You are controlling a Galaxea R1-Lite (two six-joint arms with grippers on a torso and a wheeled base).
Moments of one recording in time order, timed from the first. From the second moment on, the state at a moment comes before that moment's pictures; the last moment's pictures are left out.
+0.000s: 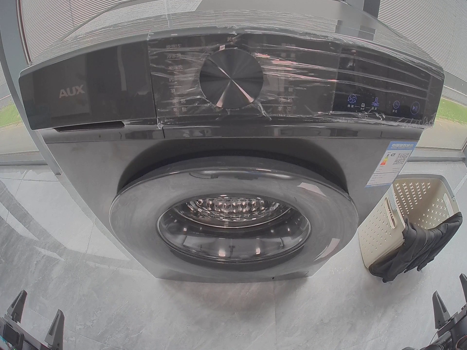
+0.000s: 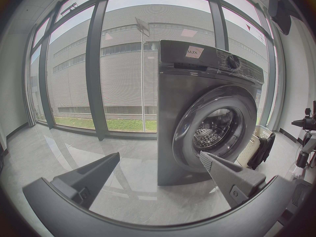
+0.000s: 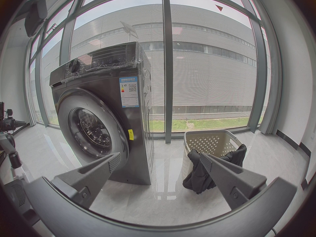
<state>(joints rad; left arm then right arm) 0.00 0.02 -0.02 0.00 -0.01 -0.01 0.01 0.02 -0.02 0.00 0.00 0.00</state>
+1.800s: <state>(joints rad) 0.00 0.02 -0.02 0.00 -0.01 -0.01 0.07 0.26 -0.36 0.00 0.41 0.03</state>
